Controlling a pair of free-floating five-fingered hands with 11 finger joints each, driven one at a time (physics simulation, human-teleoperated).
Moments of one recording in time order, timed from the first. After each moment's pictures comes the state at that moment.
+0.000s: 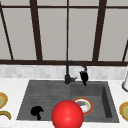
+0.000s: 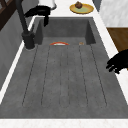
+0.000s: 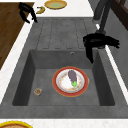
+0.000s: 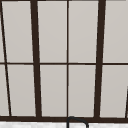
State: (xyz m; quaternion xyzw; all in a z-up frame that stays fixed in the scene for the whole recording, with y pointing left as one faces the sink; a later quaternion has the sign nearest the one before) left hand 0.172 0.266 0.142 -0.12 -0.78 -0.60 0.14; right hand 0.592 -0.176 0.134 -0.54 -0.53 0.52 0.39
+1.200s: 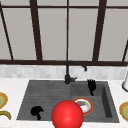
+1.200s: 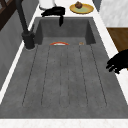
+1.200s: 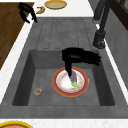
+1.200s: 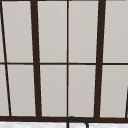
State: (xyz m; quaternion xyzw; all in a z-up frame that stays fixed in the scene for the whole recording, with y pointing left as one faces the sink) left hand 0.172 0.266 0.142 -0.12 -0.78 -0.60 0.14; right hand 0.490 -0.238 0.108 -0.54 -0.50 0.50 0.46
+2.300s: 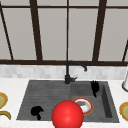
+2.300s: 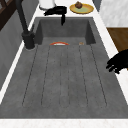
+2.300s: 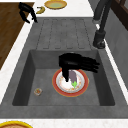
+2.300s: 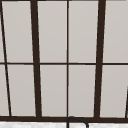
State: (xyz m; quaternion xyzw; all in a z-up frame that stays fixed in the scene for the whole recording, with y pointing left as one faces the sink) left hand 0.172 0.266 0.142 -0.12 -0.78 -0.60 0.14; right hand 0.478 -0.269 0.103 -0.53 -0.49 0.50 0.48
